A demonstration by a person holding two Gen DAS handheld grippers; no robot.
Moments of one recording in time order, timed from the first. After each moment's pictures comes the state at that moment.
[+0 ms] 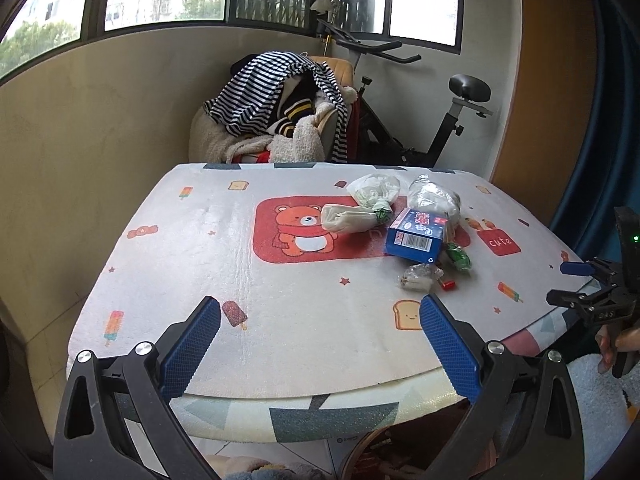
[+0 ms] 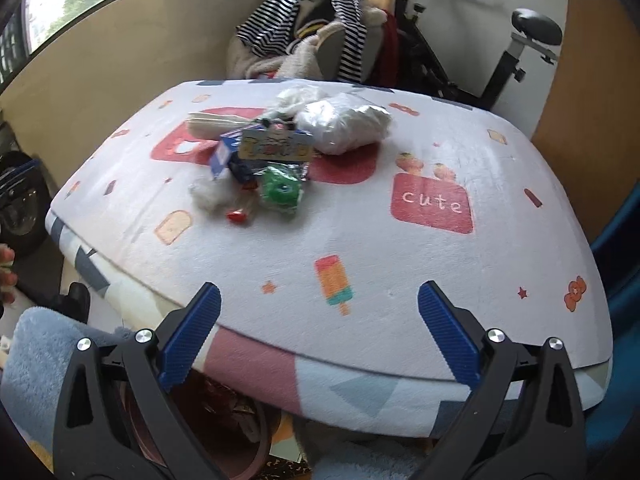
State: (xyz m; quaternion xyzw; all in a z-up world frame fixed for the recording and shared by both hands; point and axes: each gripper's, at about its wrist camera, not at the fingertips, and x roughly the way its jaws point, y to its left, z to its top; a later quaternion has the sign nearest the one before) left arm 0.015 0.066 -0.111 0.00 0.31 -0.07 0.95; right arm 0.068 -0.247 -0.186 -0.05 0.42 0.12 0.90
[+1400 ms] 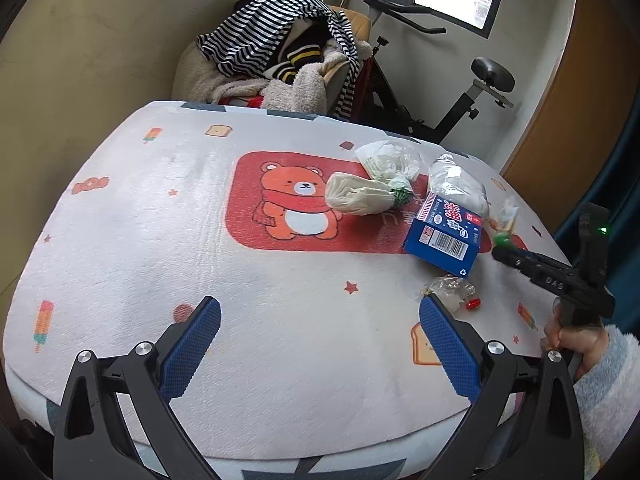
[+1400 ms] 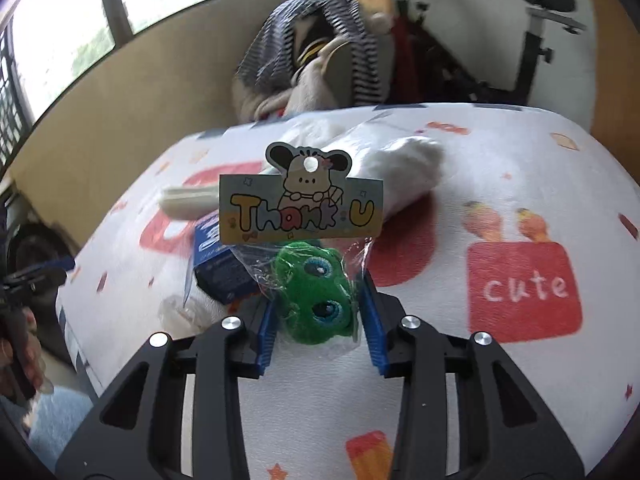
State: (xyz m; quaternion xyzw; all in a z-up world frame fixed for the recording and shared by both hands) left arm 0.114 0.074 -0.159 -0.07 0.40 -0.10 0.91; right arm 0.171 -0.223 -0.223 0.06 0.36 0.17 0.92
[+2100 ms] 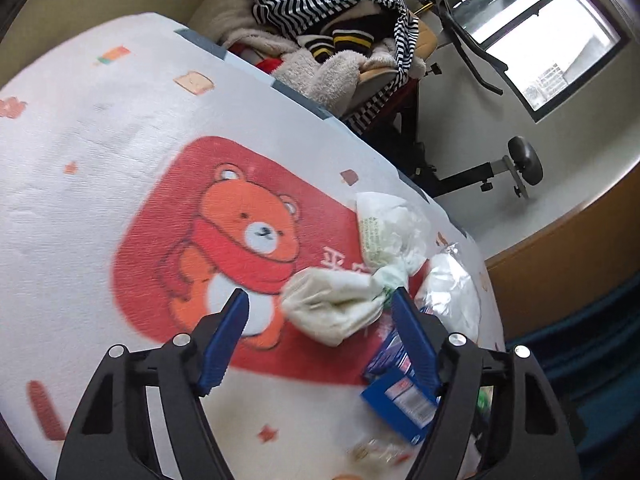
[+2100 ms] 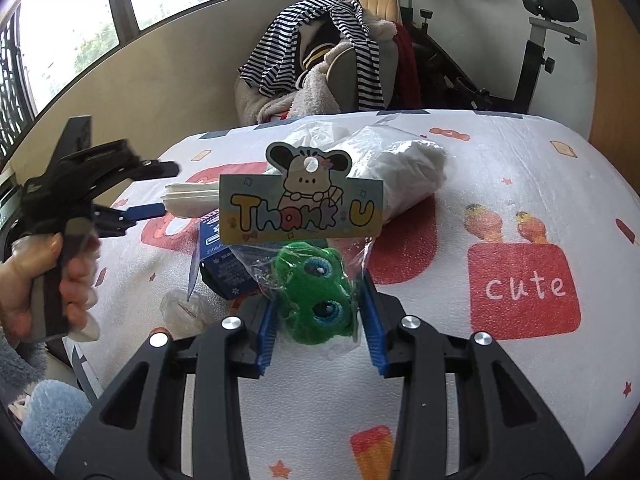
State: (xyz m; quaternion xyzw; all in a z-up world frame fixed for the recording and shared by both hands) left arm 0.256 0.062 -0.190 -0.30 0.43 -0.09 0.85; right arm 0.176 -0.226 -0.225 0.05 0.36 0.18 0.91
